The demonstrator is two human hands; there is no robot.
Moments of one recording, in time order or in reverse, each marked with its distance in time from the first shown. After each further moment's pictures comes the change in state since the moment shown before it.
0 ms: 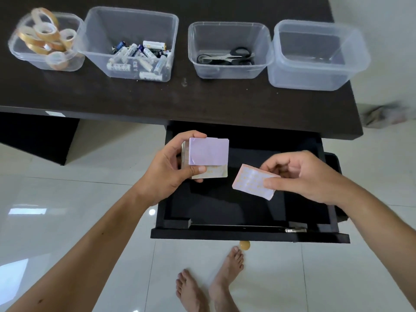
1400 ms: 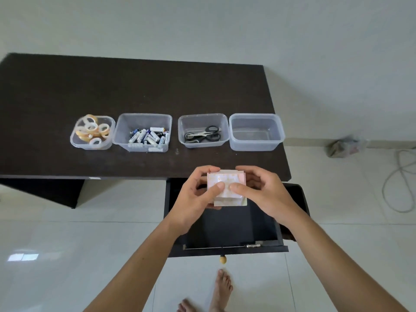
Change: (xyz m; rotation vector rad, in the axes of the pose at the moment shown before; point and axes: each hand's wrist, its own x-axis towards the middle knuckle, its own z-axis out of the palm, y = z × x) left_hand -0.017 0.155 0.110 -0.044 0.066 -0.065; right_hand -0.054 -0.121 -0.012 0.195 0.409 -0.022
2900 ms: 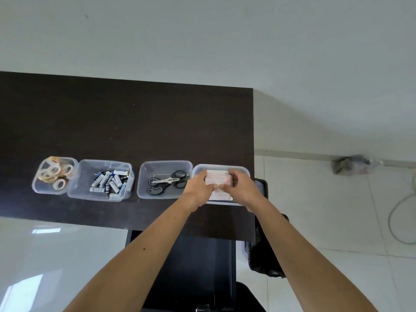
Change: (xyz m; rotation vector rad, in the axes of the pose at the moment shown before) left_hand 0.278 0.020 0.081 0.733 0.246 -0.495; right_hand 0.228 0.002 -0.130 -0.290 -0.099 0.299
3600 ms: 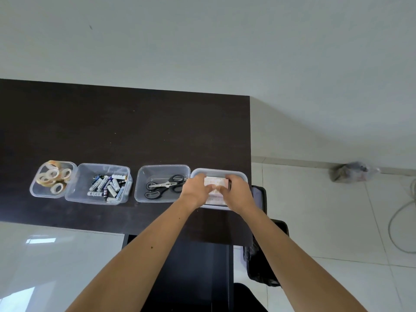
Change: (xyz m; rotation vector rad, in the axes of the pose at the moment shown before) left_hand 0.002 0.010 -0.001 0.239 0.041 0.041; right_hand 0.001 0.001 0.014 -0.117 0.141 -0.076
